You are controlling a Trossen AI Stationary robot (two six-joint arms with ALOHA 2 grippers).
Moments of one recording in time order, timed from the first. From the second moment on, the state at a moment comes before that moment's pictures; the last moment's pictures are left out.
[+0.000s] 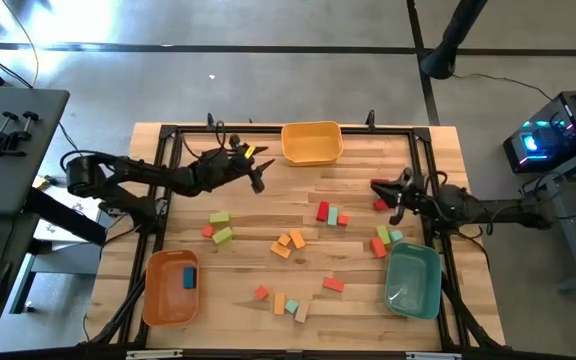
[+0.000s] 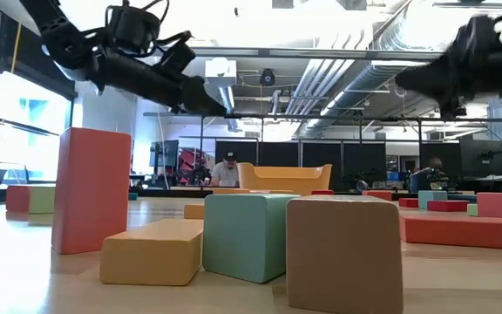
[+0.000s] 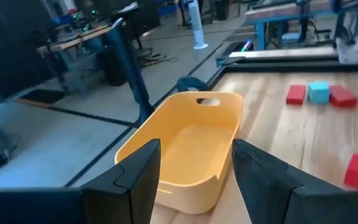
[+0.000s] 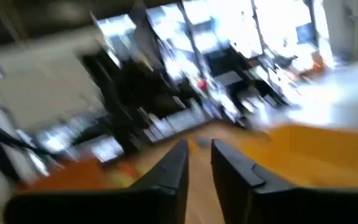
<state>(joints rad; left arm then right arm) 0.32 1.43 0.53 0.73 -0.27 0.19 0.00 0.16 0.01 0.32 0.33 0.25</state>
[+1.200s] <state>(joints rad) 0.08 1.36 0.54 0.57 -0.26 0.11 -0.39 1.47 0.89 -1.08 0.13 0.67</state>
